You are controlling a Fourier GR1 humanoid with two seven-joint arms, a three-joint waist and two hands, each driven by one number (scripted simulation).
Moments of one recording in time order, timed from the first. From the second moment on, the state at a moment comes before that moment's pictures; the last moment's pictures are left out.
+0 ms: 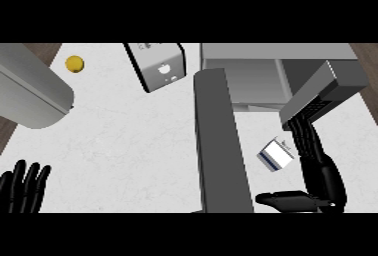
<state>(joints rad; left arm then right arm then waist) 0.54 0.01 -0.02 -2.17 0.08 -0.14 -0.23 0.10 -0.04 0.00 -1.63 0.04 0.14 -0.43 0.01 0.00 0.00</state>
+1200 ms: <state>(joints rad) 0.58 0.01 -0.05 -2.18 0.07 -0.14 -0.26 -0.15 -0.20 -0.18 -0.89 0.12 0.17 -0.83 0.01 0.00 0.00</state>
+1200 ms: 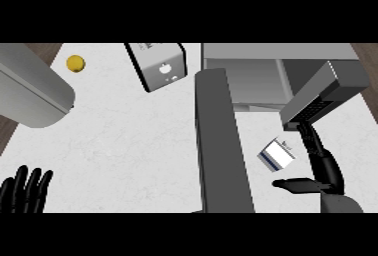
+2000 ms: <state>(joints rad) 0.58 0.01 0.00 -2.17 0.10 -0.18 -0.27 -0.38 -0.25 -0.20 -0.41 0.18 0.15 -1.00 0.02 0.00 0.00</state>
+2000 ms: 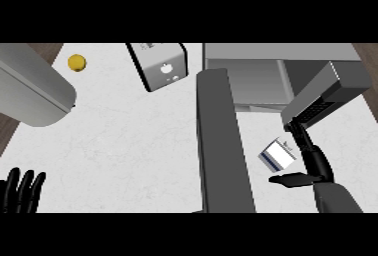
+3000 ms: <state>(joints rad) 0.59 0.01 0.01 -2.17 0.12 -0.20 -0.27 -0.44 -0.22 -0.25 -0.27 0.12 0.21 -1.02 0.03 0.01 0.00</state>
